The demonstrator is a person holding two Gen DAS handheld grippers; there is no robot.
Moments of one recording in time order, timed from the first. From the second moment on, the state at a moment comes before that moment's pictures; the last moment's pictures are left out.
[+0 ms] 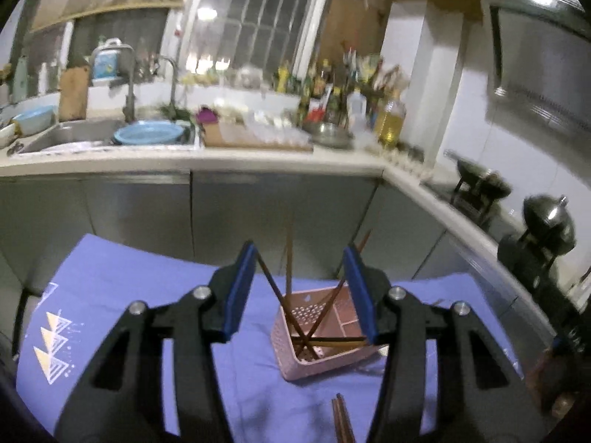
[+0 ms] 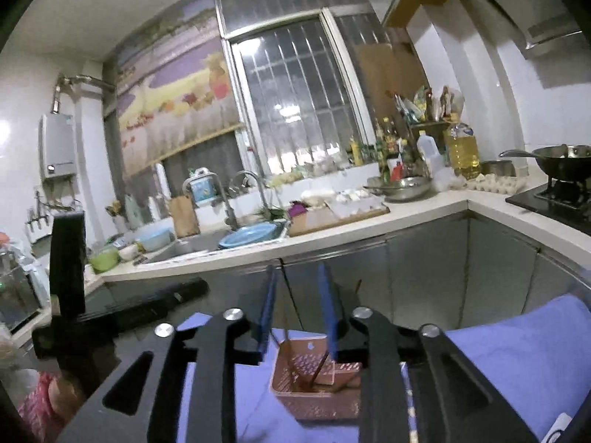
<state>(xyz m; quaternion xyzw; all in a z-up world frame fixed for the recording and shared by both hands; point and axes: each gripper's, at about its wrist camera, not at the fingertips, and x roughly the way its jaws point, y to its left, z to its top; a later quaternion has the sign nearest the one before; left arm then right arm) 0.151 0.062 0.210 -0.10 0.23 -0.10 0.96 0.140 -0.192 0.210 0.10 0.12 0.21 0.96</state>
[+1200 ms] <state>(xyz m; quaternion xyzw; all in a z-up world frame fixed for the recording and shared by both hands) 0.033 -0.056 -0.037 0.08 0.45 -0.14 0.88 0.042 -0.203 -0.037 0.08 0.44 0.16 0.88</state>
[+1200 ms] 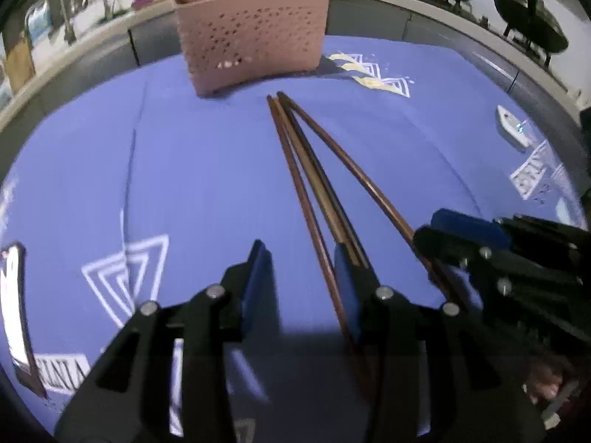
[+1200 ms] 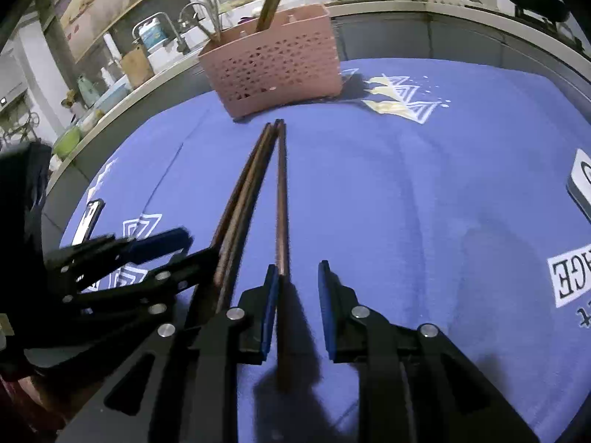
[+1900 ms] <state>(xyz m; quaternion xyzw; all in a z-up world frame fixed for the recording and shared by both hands) 0.004 0.033 -0.036 0.02 0.49 -0.15 0.86 0.017 -0.219 -0.041 0.04 0.46 0.16 0.87</state>
